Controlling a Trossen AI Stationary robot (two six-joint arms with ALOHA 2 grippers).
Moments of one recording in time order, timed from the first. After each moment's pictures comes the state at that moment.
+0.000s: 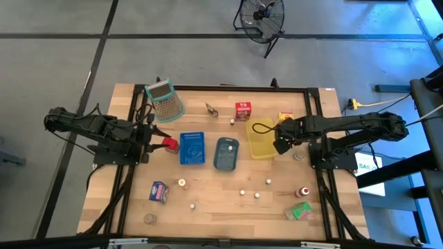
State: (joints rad) left arm -0.24 0.47 0.61 -0.59 -0.29 0.02; right arm -0.06 1.18 0.74 -1.09 0.19 0.96
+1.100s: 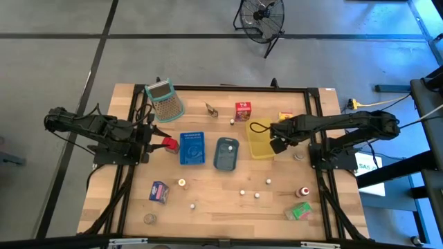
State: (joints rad) left arm -0.24 0.47 0.61 -0.59 -0.29 0.02; right arm -0.11 1.30 0.74 -1.05 0.13 0.99
